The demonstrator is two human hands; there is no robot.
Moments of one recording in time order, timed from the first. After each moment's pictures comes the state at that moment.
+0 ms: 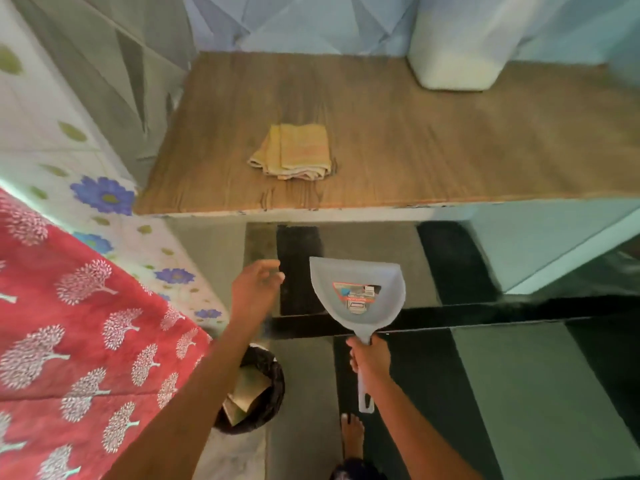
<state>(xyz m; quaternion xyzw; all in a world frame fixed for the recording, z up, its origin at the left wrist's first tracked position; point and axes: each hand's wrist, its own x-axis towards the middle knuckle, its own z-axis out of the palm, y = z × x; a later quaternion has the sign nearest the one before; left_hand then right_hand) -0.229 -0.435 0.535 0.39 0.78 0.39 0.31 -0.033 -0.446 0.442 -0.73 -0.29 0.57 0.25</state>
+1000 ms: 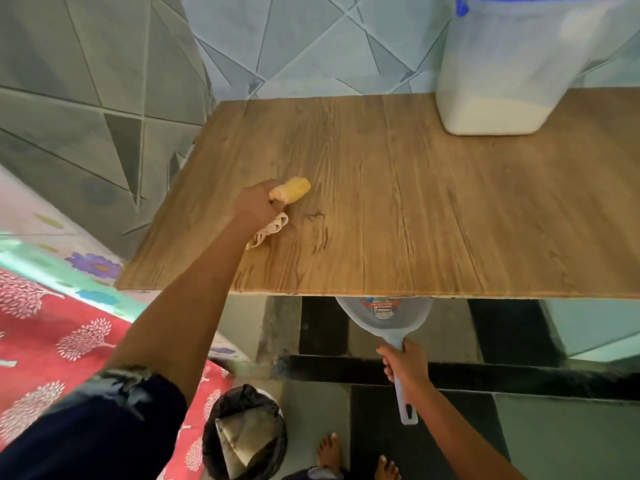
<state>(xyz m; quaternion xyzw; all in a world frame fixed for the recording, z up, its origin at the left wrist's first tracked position) -0.276 -0.159 0.626 0.54 0.82 0.15 0.09 0.028 -0.257 0.472 -0.68 -0.39 0.59 0.20</state>
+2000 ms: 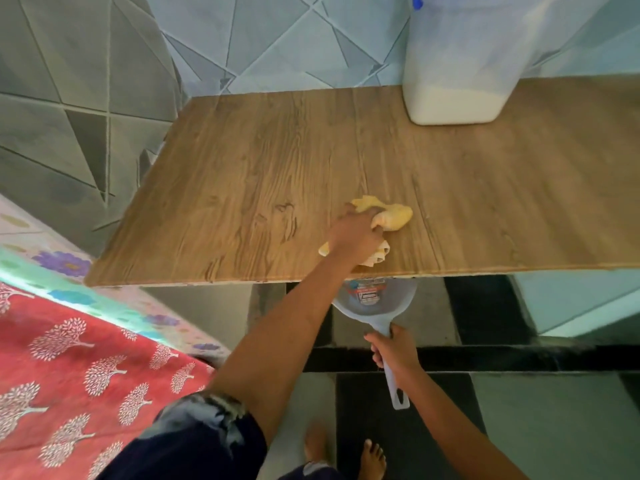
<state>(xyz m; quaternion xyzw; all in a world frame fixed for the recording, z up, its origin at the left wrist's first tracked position) -0.061 -0.159 0.605 0.62 0.75 0.16 0.18 0.062 -0.267 0.500 -0.64 -0.43 0.60 0.21</state>
